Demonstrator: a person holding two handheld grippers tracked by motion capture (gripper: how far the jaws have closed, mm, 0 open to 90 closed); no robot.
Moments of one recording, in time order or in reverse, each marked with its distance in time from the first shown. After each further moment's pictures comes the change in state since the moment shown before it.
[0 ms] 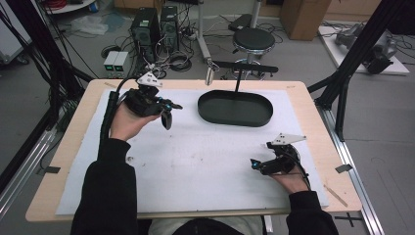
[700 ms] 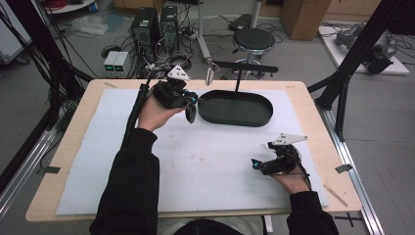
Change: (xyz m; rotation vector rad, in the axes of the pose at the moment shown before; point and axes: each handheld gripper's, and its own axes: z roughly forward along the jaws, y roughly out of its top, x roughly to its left) left arm -0.019 0.041 0.047 -0.028 -0.024 0.077; right arm -0.001 -0.001 -0.002 0.000 -0.007 0.003
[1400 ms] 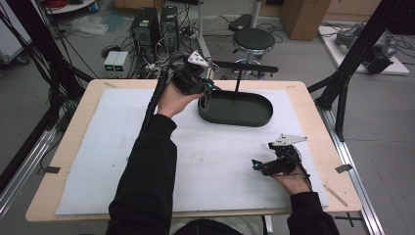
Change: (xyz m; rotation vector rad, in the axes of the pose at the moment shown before) left arm 0.005 0.043 0.036 -0.047 -0.010 -0.015; right arm 0.001 -0.001 -0.001 0.008 -0.013 -0.008
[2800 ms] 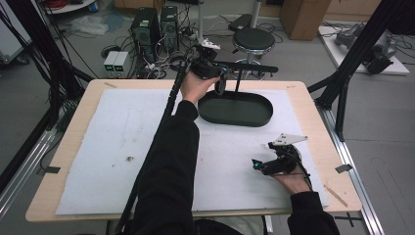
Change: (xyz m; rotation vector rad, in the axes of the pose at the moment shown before) left arm 0.029 0.024 0.066 -0.108 0.026 -0.189; right arm -0.002 0.000 0.001 -0.002 0.010 0.004
